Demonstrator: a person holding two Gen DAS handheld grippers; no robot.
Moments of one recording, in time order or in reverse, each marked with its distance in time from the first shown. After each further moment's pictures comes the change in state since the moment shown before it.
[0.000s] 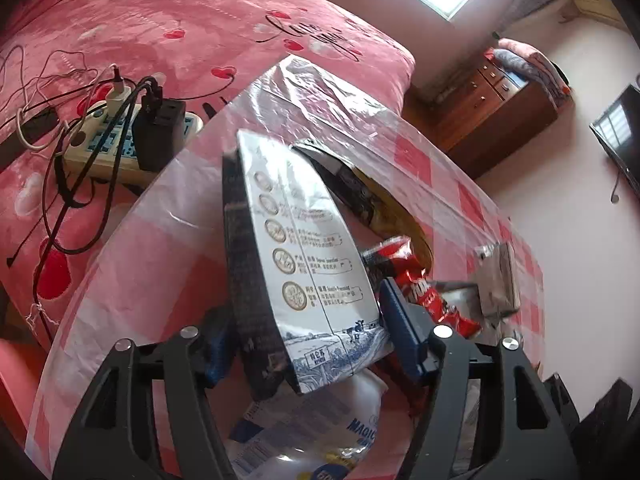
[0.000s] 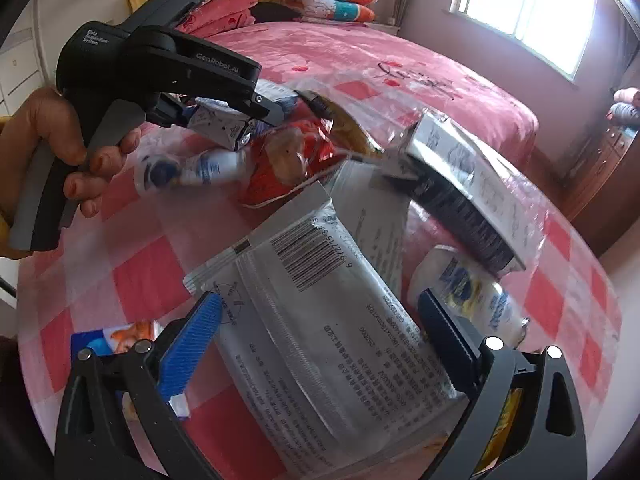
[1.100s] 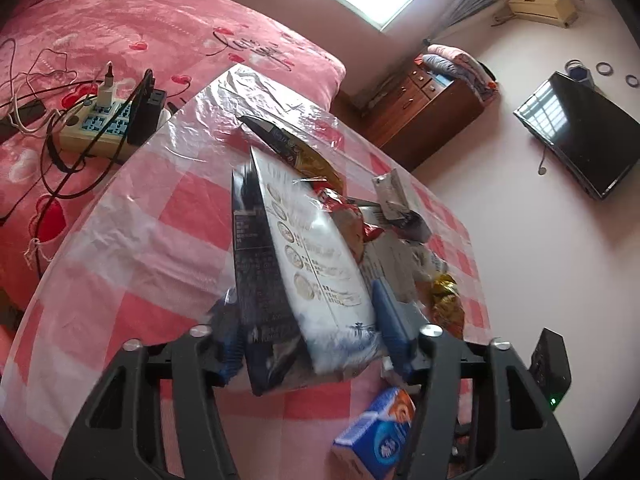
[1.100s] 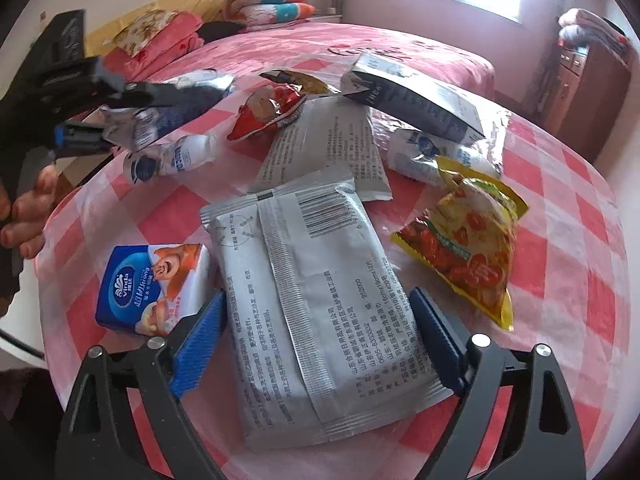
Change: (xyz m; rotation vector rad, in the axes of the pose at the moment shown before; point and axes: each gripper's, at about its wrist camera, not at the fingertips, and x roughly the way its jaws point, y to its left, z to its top) left arm -0.080 0.006 -0.079 0.072 -0.056 -0.241; right arm -0.039 0.016 -0.072 0.256 -0.015 -0.063
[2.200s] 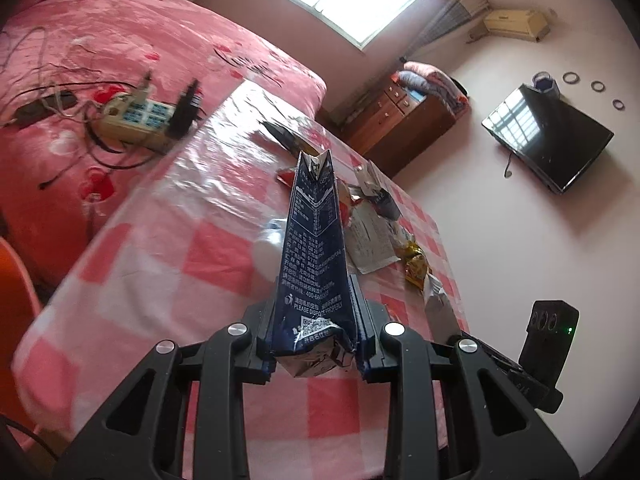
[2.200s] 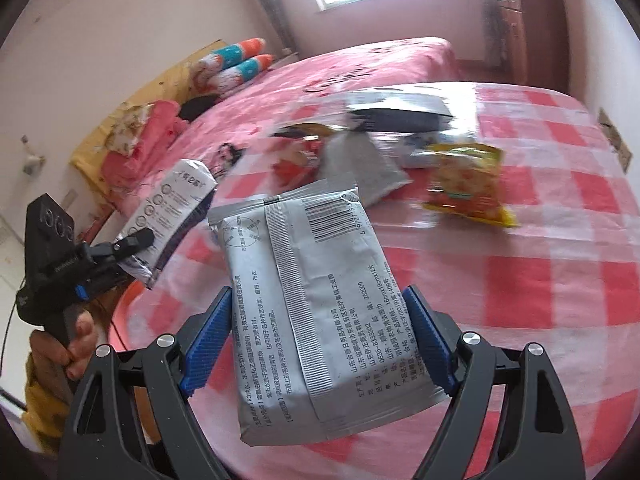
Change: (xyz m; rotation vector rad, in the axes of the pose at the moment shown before) left arm -0.097 0.044 -0.056 0.006 -0.080 -0.091; right arm -0.067 0.042 -0.010 0.316 -0.124 0.163
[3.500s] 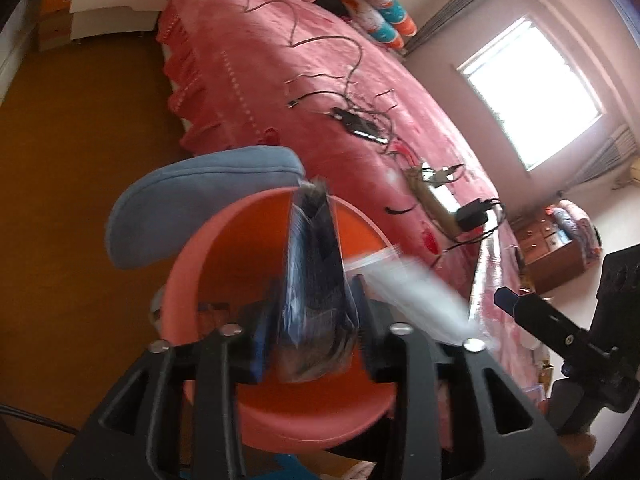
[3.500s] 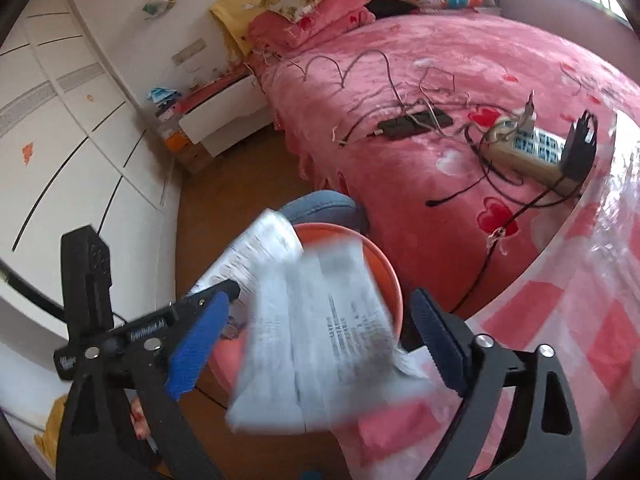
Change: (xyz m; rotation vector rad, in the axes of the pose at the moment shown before) left arm -0.165 0.240 -0.061 -0.468 -0.252 0.477; right arm 0.208 0.325 -0.012 -0.429 0.335 0.348
